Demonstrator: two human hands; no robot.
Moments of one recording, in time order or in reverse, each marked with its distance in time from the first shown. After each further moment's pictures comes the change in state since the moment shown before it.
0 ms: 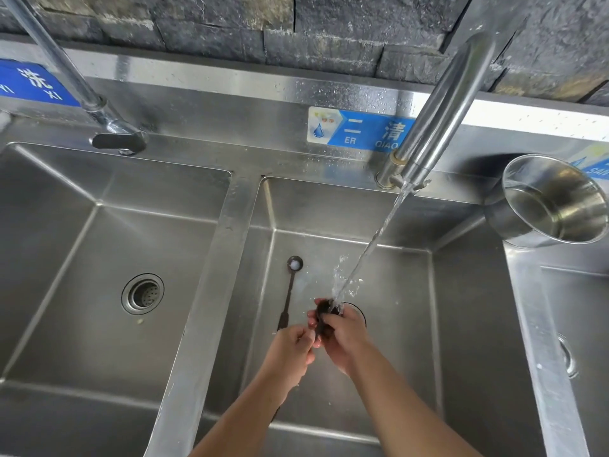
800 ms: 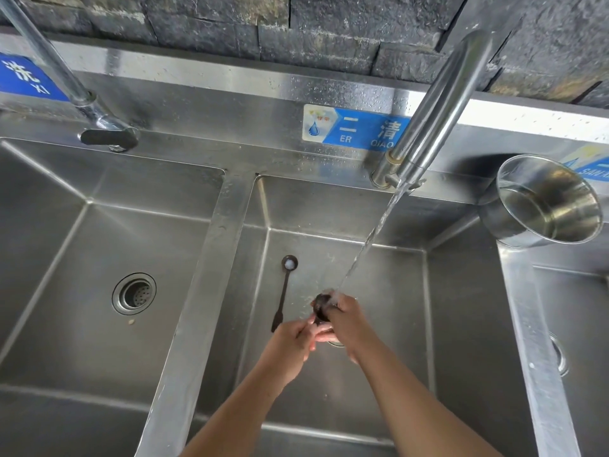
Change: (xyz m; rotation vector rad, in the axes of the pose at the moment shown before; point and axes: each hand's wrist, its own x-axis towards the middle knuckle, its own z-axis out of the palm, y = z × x) left_hand -0.001 0.014 -0.002 0.286 -0.008 0.159; right_hand 0.005 -0.023 -0.011 -0.544 0.004 -0.124
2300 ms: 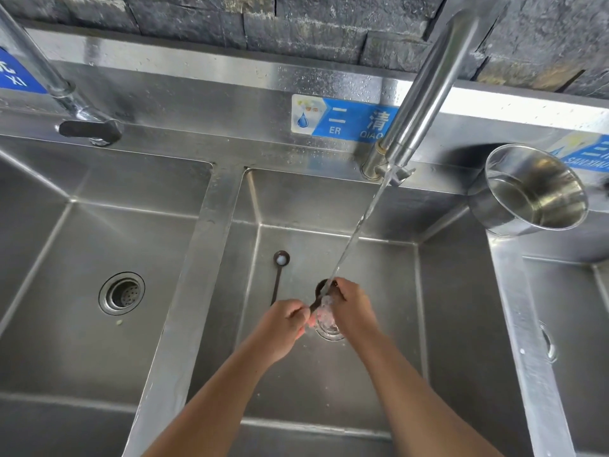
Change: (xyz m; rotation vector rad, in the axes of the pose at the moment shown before) left_hand 0.013 0.014 -0.011 0.034 -0.074 0.095; right_hand -0.002 -0.005 -0.012 -0.537 0.302 -0.251
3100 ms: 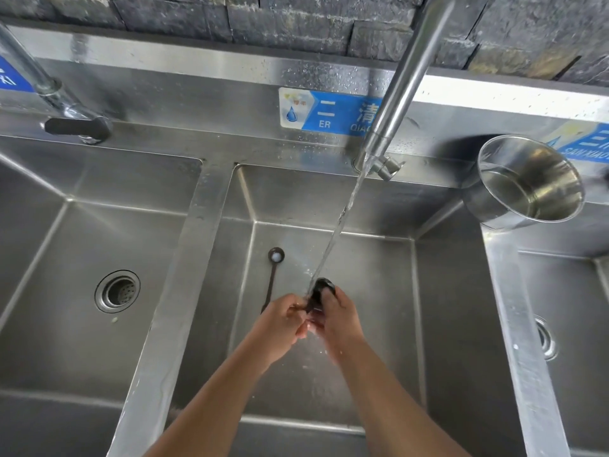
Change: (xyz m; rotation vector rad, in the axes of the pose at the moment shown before) left_hand 0.000 0.009 0.019 -0.174 0.029 -0.090; right_hand -0.018 0.011 0.019 0.866 -0.061 0.372
